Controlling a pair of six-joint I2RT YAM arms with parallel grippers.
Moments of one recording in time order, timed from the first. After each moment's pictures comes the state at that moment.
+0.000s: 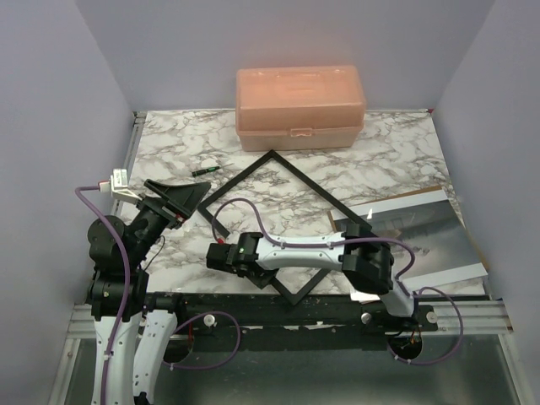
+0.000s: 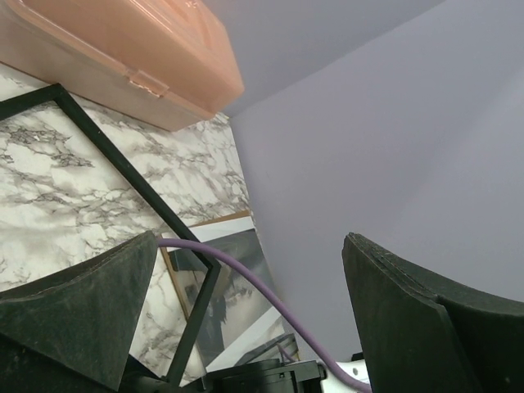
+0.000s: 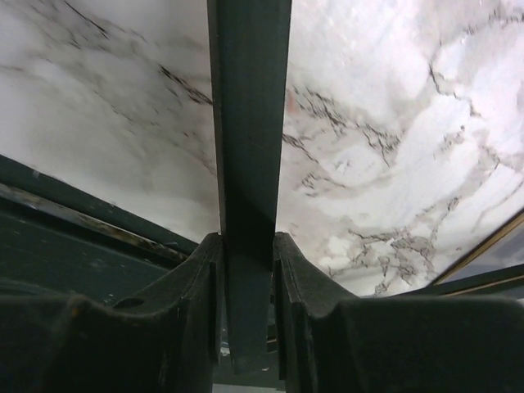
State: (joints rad) left arm -0.04 0.43 0.84 -0.35 0.45 -1.07; right arm 1.35 2.14 1.72 -1.14 0.33 0.50
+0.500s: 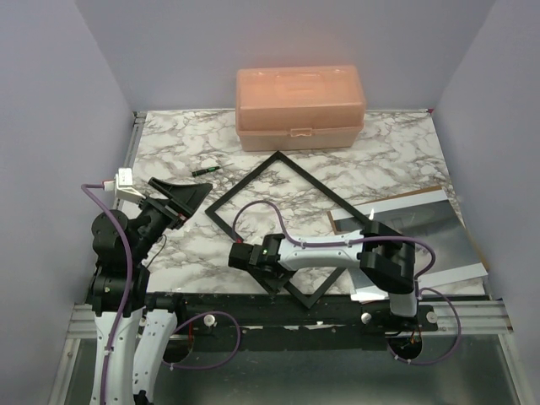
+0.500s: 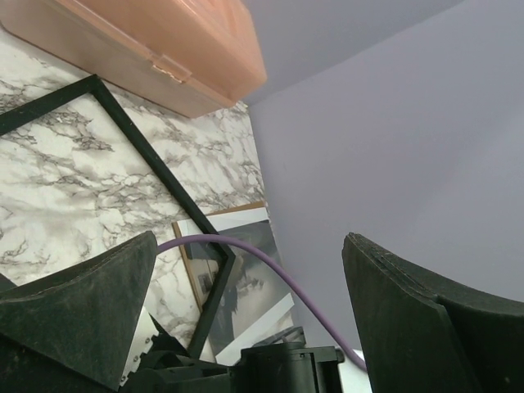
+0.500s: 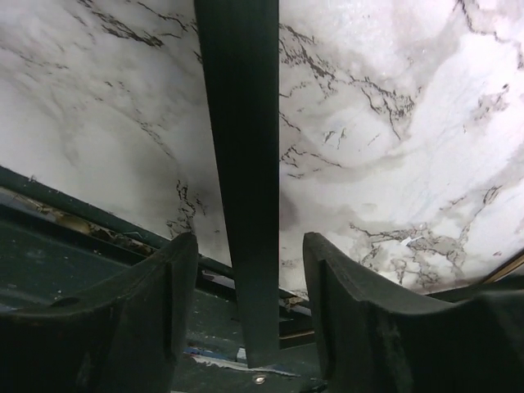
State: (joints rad) left arm -0.04 0.45 0.84 -0.39 0.45 -1.05; right arm 1.32 1.95 1.37 -0.93 0.26 0.51
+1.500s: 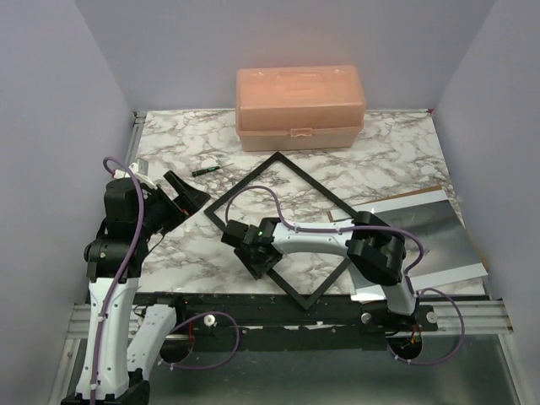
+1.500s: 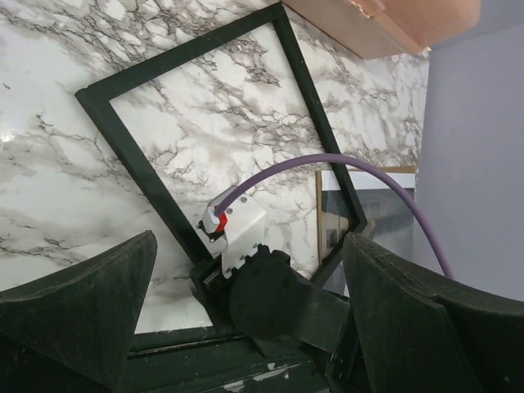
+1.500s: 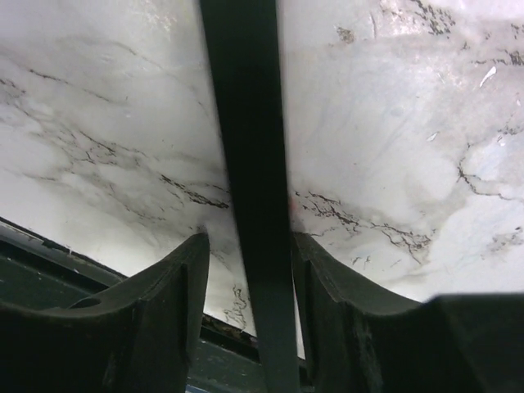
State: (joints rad) left arm -0.04 0.70 1.04 -0.86 0.30 -0.74; right arm 1.22 2.04 1.48 -0.79 0.15 0.48
